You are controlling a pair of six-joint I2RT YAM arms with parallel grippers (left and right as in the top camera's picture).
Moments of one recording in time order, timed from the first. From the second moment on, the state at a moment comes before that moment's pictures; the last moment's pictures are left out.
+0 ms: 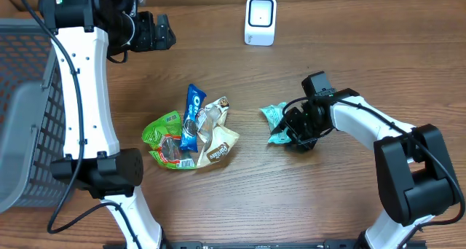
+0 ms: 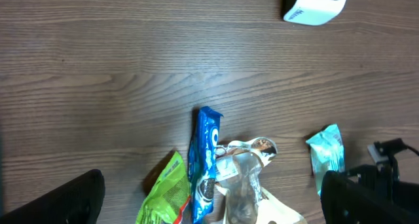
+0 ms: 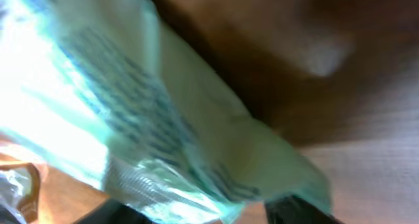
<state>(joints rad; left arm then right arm) 0.05 2.05 2.49 -1.60 0.23 -0.03 0.31 1.87 1.07 -0.63 -0.58 0.97</state>
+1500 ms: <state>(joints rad) 0.05 2.05 2.48 -1.60 0.23 -0.03 -0.02 2.00 1.26 -0.59 -0.62 0.18</state>
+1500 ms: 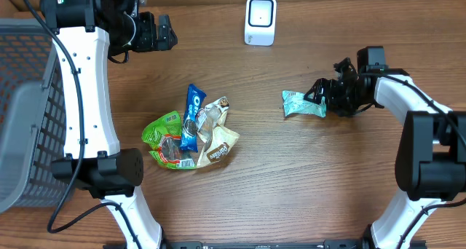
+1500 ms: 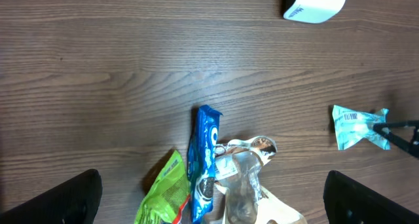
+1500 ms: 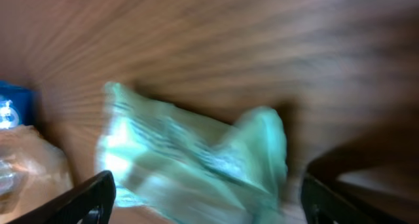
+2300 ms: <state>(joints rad) 0.05 2.05 2.48 -1.60 0.23 -0.03 0.02 2.12 1.28 -0.65 -0.88 0.07</state>
